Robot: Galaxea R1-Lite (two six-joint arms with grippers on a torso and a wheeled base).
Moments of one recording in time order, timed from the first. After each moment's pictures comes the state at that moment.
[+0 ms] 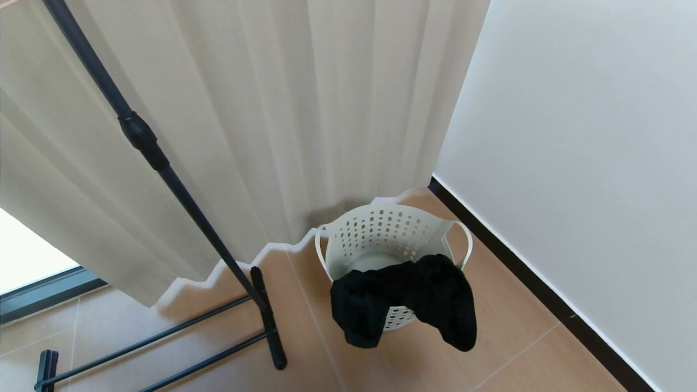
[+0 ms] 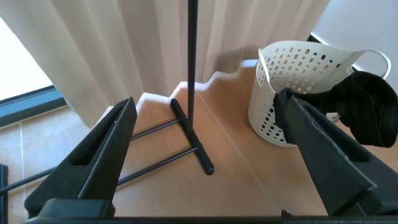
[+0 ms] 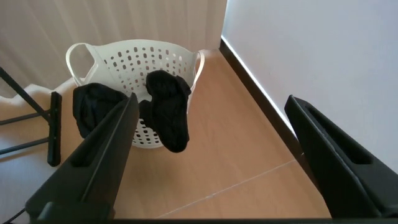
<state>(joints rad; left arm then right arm) 0.00 0.00 0.00 -0.01 -0.02 -0.02 0.00 0.00 0.00 -0.02 0.06 -0.01</state>
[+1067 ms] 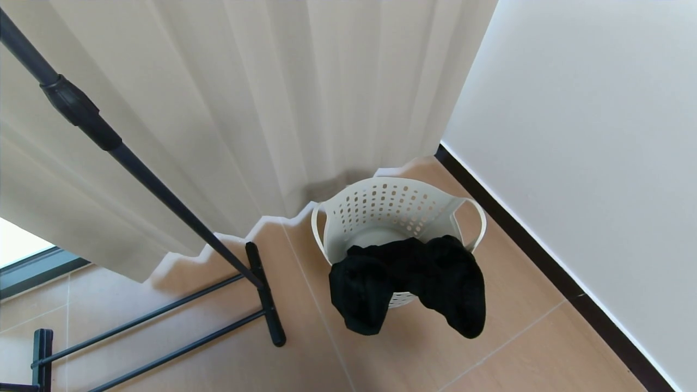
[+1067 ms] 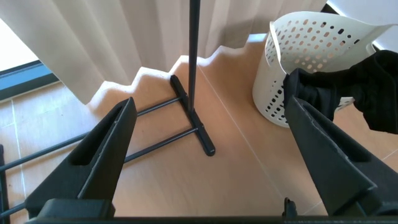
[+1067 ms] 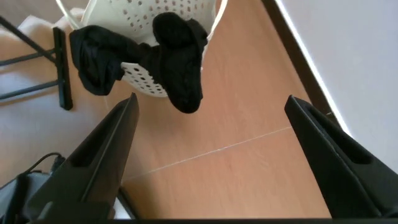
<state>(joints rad) 0.00 0.00 0.00 -0.01 -0.02 -0.02 0.08 0.40 -0.06 -0.13 0.06 -0.03</state>
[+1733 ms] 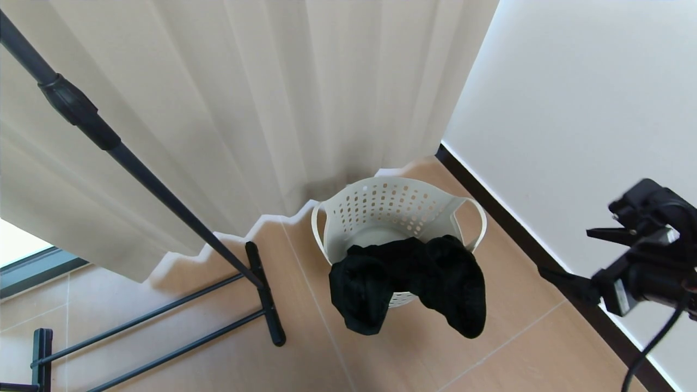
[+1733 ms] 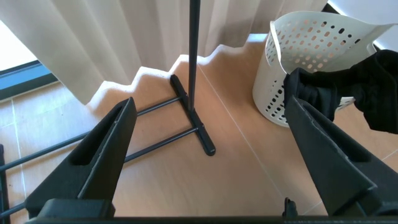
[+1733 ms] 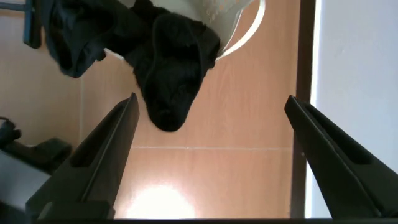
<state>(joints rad) 0.00 0.00 0.00 -0.01 -0.01 -0.02 0.18 1.31 -0.64 -0.19 0.05 -0.36</state>
